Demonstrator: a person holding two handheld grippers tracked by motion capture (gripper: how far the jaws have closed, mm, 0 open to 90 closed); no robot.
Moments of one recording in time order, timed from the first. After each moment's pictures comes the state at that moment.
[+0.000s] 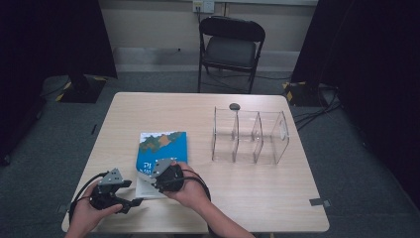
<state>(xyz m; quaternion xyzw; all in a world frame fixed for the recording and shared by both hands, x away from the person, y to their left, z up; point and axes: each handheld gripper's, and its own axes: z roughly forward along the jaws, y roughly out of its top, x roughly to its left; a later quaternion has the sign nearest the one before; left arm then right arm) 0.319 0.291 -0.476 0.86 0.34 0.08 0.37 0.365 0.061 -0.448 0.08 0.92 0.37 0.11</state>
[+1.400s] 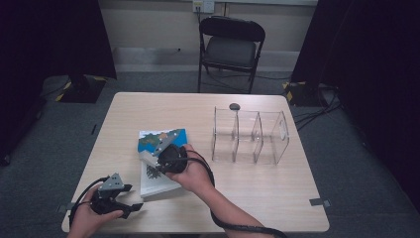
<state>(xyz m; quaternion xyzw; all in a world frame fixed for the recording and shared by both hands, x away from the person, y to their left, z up) 0.309 0.290 -0.485 0.86 0.33 0.08 0.37 0.388 0.051 -0.388 0.14 0.92 0.34 0.10</state>
